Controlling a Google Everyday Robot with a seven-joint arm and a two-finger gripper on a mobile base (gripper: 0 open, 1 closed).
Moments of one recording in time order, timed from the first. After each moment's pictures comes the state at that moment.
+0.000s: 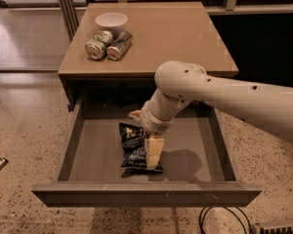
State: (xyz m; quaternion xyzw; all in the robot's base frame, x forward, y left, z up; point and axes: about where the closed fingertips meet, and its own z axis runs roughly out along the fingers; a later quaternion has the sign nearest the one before) arm 0.525 0.015 0.676 -0.79 0.57 0.14 0.17
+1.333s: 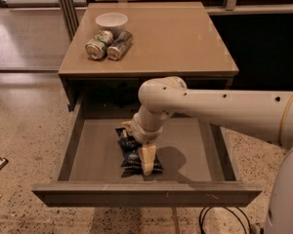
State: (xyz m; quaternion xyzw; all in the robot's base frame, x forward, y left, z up) arm 0.534 0.032 0.619 -0.83 0.52 0.10 0.14
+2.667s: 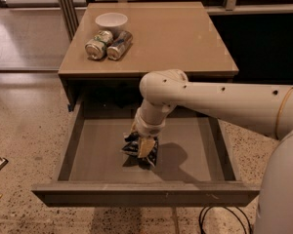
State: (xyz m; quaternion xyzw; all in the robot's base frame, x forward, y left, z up) arm 0.545 0.023 0.626 -0.81 0.57 0.10 0.11
